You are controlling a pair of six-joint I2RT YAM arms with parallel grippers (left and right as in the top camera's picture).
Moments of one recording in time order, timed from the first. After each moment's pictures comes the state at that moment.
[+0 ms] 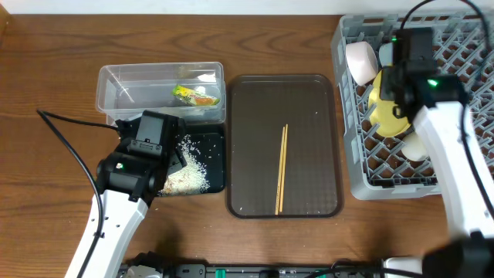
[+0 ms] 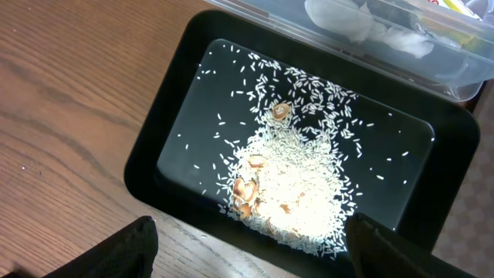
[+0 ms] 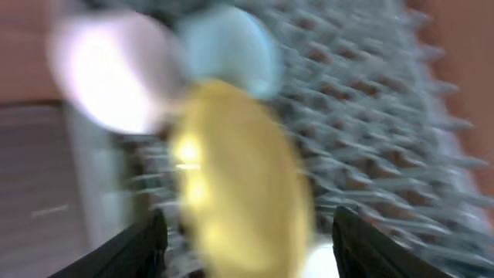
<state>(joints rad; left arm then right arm) -0.24 1.12 0.99 -1.07 -0.35 -0.64 0.09 1.54 1.45 -0.83 0.35 0.11</state>
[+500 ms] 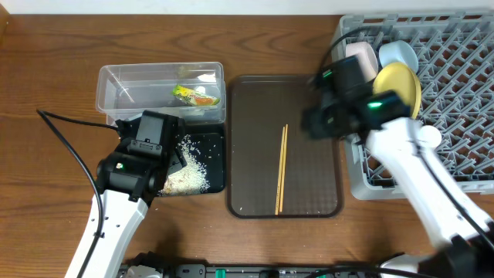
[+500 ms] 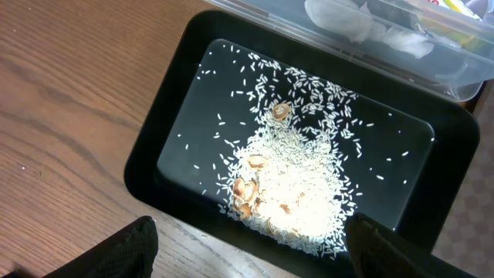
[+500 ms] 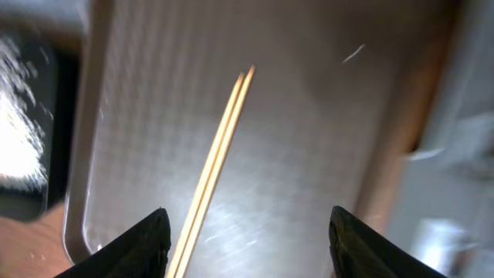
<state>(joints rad) -0.24 1.12 0.99 -1.07 -0.35 -0.64 0.42 1.60 1.29 -0.91 -0.11 0.24</state>
